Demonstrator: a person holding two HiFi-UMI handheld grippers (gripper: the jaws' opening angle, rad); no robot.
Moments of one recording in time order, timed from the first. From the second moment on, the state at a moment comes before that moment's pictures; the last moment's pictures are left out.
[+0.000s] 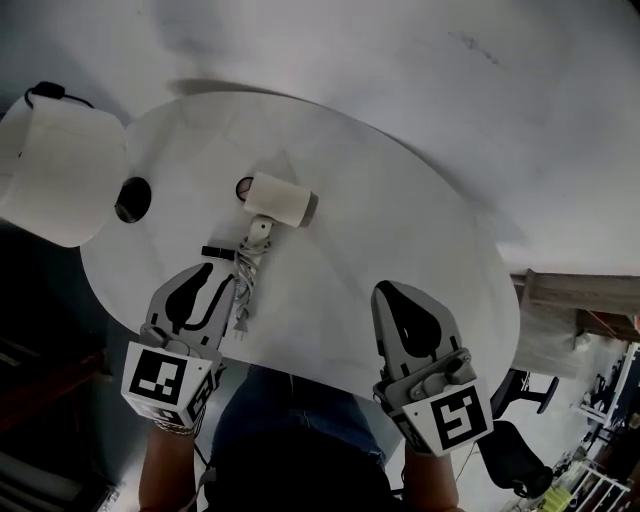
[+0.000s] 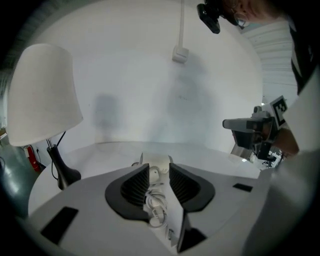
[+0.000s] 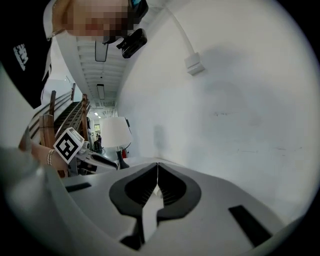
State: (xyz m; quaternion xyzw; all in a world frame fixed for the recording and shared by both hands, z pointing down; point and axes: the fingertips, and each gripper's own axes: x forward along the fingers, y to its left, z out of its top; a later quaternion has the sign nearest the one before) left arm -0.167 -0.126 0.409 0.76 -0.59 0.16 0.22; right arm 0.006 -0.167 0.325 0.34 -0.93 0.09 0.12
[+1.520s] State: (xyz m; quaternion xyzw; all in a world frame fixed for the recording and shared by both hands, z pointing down) left arm -0.208 -0.075 0.237 0.82 -0.57 0.02 0.09; right arm -0.011 -0.108 0.202 0.40 -0.91 -0.03 0.06
